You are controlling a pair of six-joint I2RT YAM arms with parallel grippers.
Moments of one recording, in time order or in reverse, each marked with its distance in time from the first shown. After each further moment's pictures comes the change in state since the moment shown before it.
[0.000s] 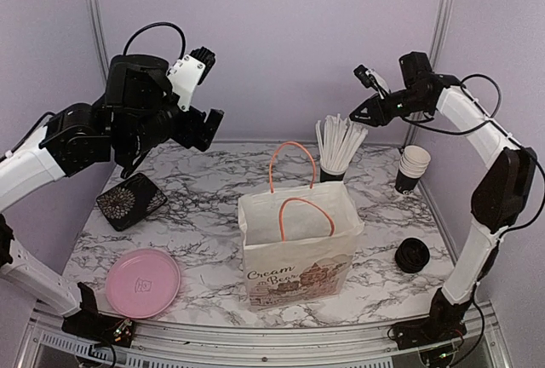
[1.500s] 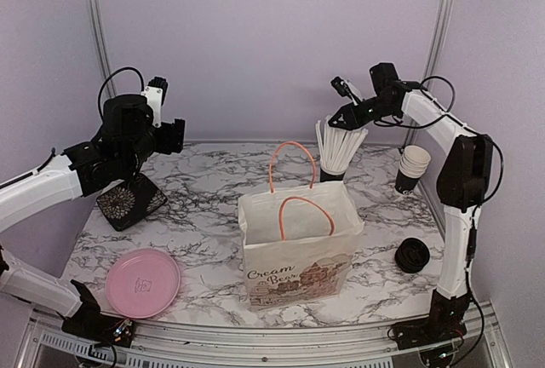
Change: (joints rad) left arm 0.430 -0.116 -0.527 0.489 0.080 -0.167; right arm 0.027 0.348 0.262 0.059 0.012 0.096
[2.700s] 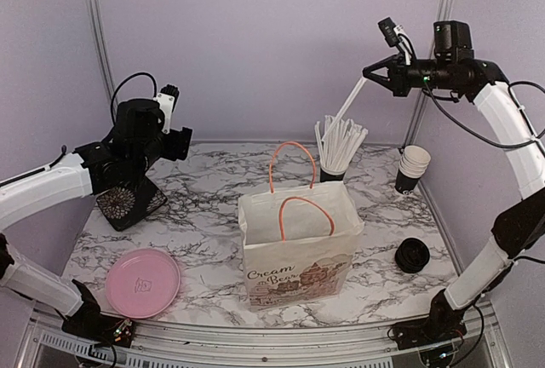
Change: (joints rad) left arm 0.000 0.060 0.005 -0.016 -0.007 0.050; right arm 0.001 -0.569 -0.201 0.045 -0.083 0.018
